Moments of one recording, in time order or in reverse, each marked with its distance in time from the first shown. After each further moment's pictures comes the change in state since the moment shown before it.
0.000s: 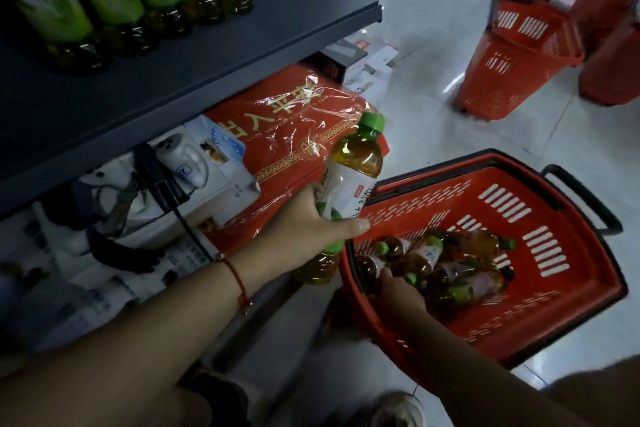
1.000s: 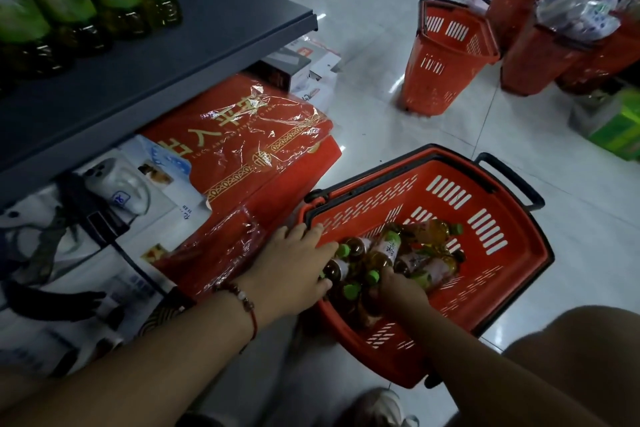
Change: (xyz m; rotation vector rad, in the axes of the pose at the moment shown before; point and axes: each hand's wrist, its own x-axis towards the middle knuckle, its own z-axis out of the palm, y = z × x) left_hand 0.018 -0.018 0.047 1.301 -0.247 0.354; right_hand -0.011 0.047 -0.028 0.016 0.045 0.147
